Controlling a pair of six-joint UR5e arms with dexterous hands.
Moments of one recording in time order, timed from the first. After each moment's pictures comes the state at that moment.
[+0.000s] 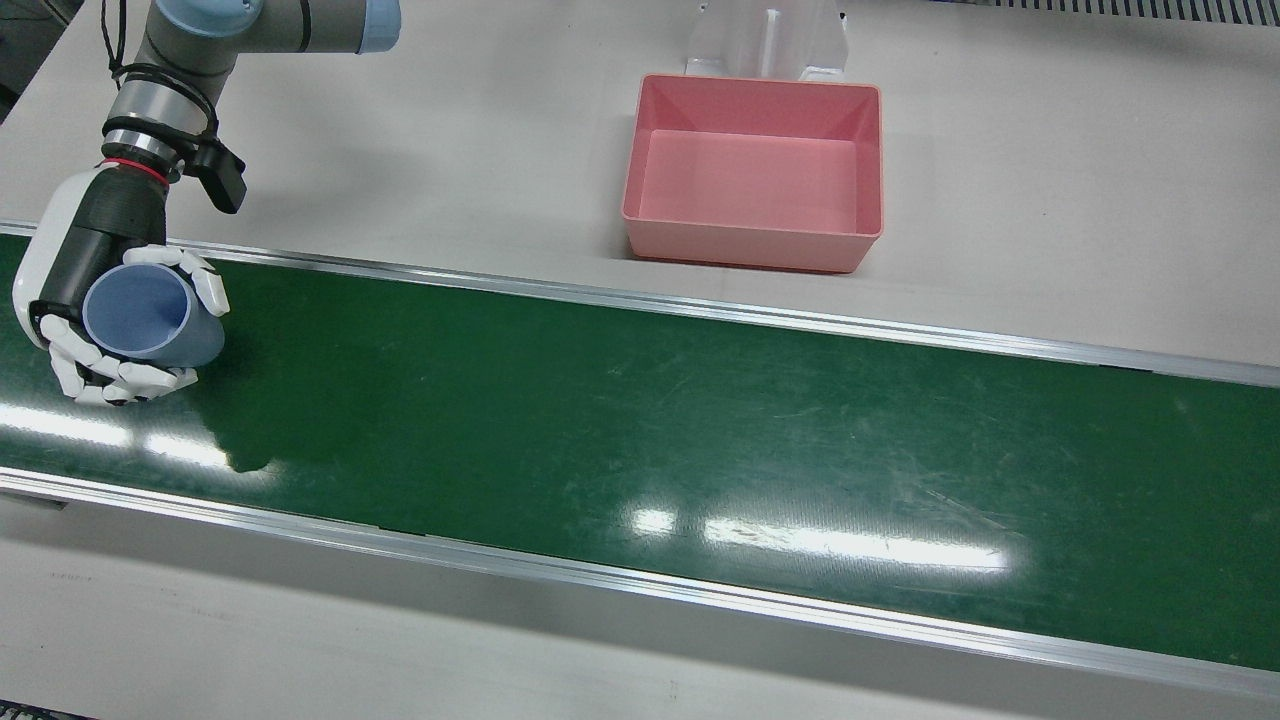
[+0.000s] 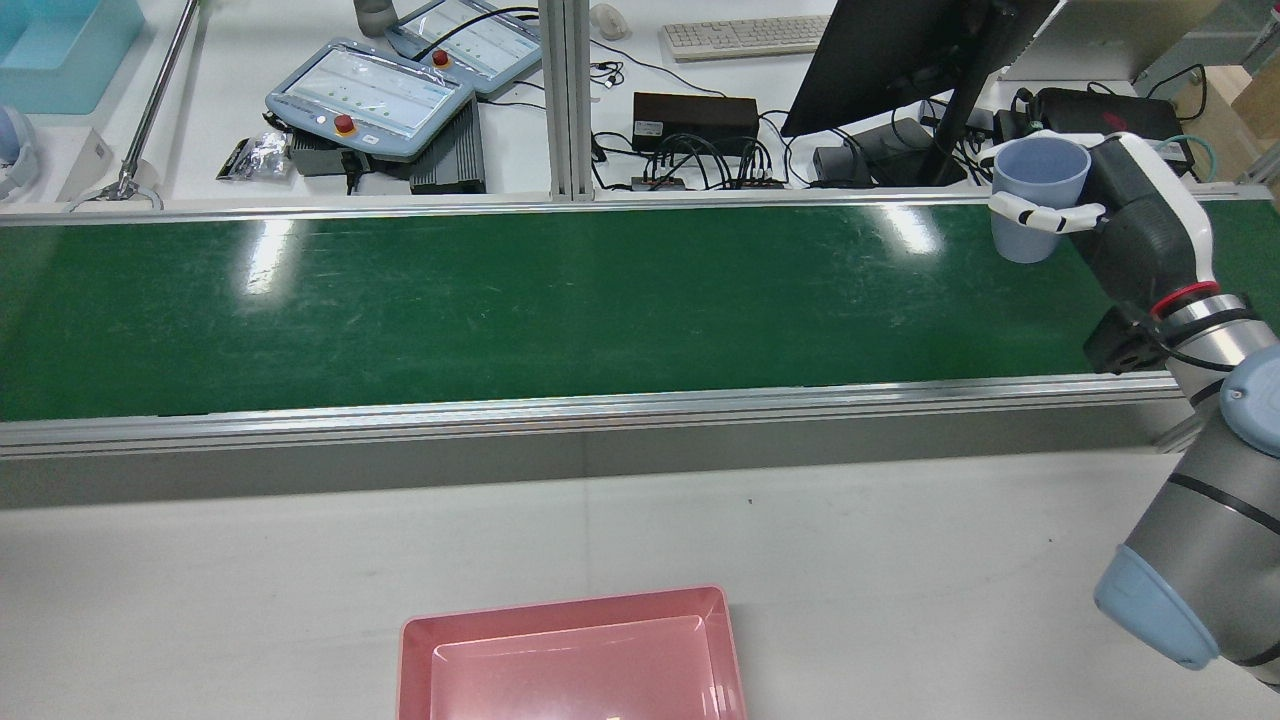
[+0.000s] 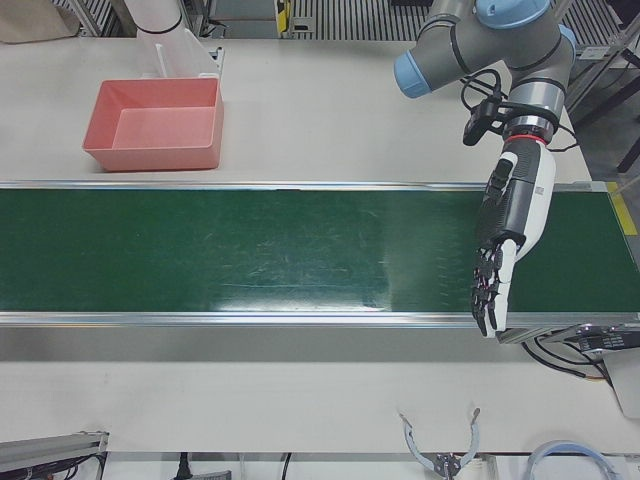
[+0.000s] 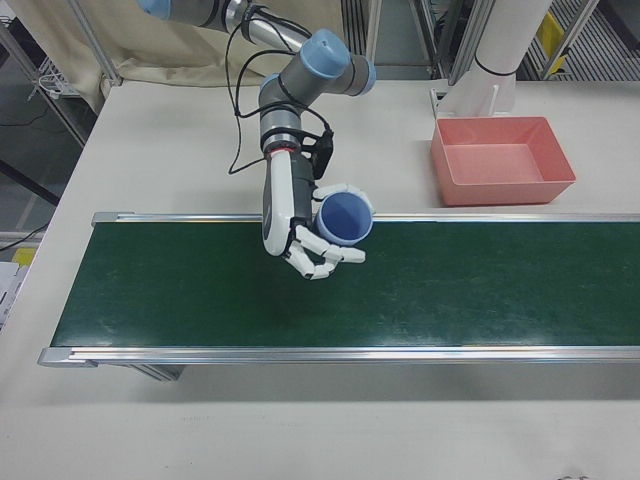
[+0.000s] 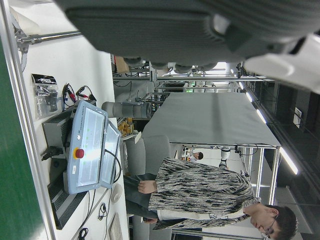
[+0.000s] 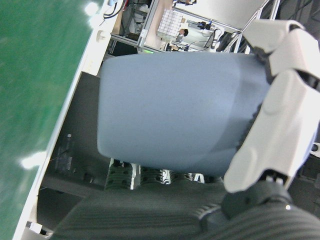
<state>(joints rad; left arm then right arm) -1.44 -1.71 -1.76 0.24 1.79 0.00 0.90 -1.46 2.04 -3.60 -0.95 -0.35</state>
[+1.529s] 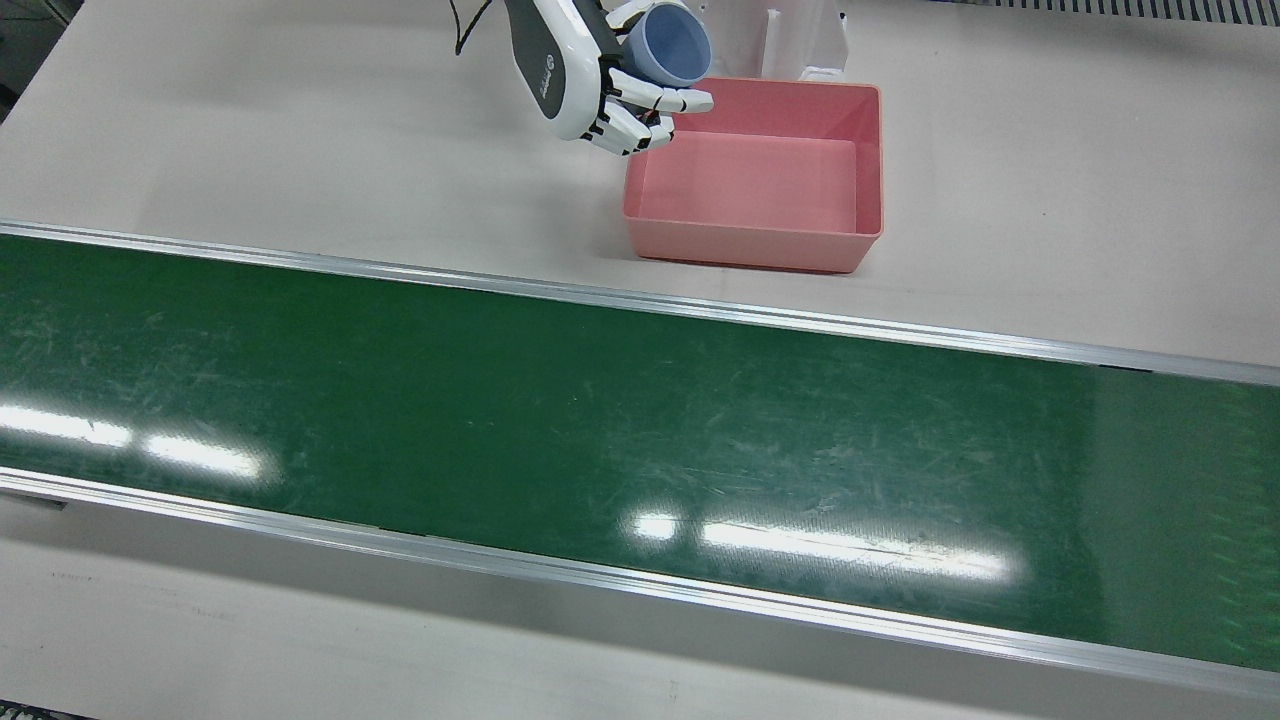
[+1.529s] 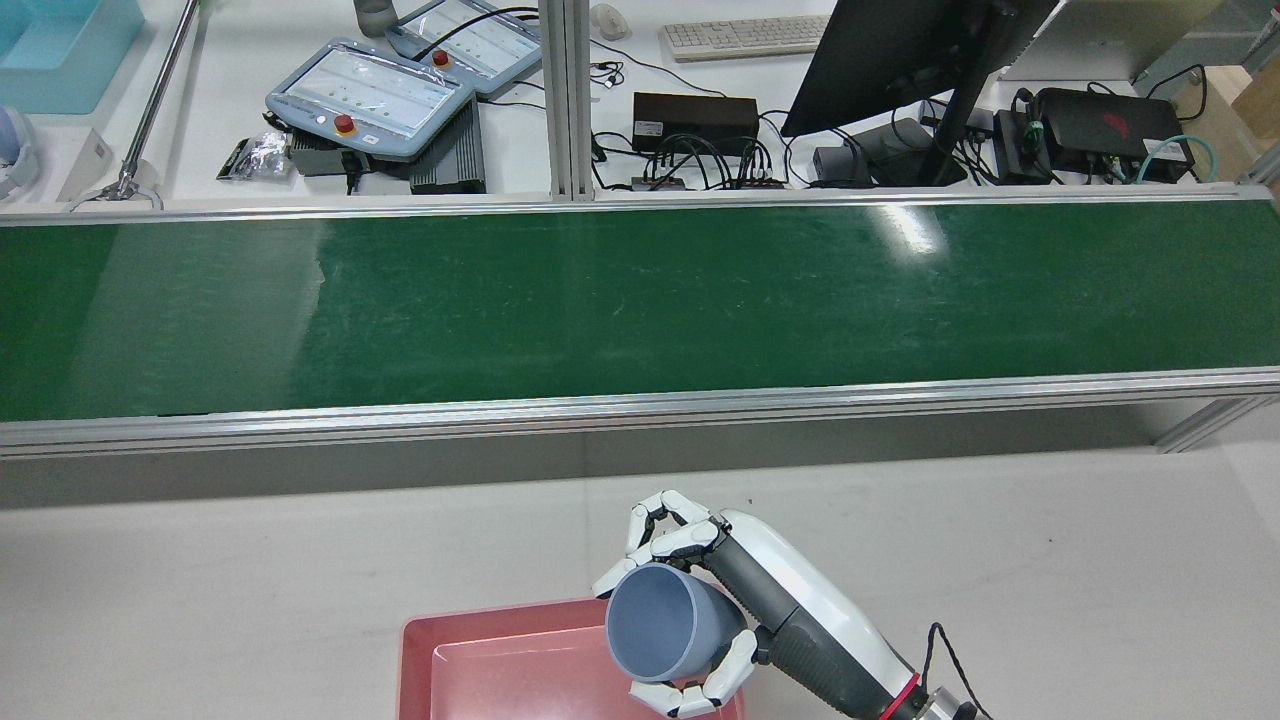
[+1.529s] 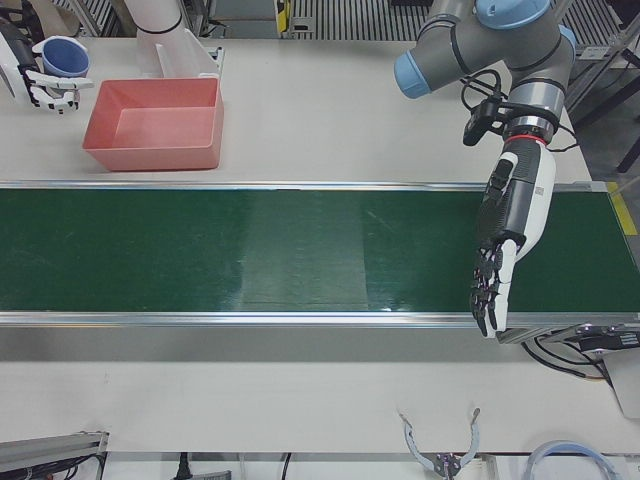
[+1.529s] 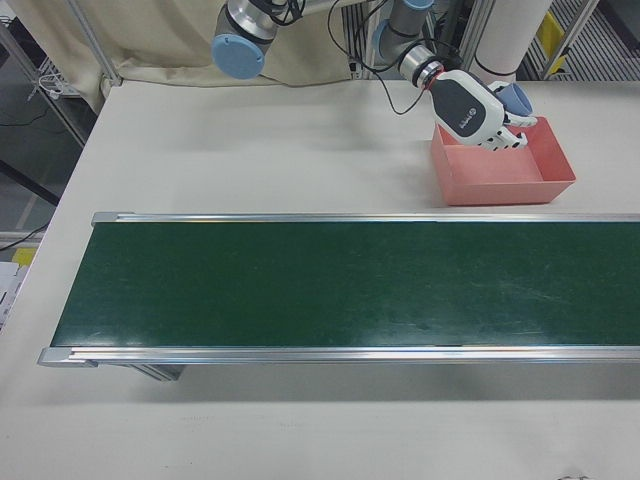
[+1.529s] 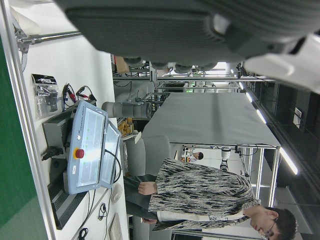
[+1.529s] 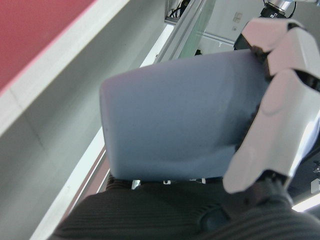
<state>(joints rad) -1.44 -1.71 -1.76 0.24 1.79 0.00 -0.01 -1.36 2.38 -3.52 -0.64 -0.99</state>
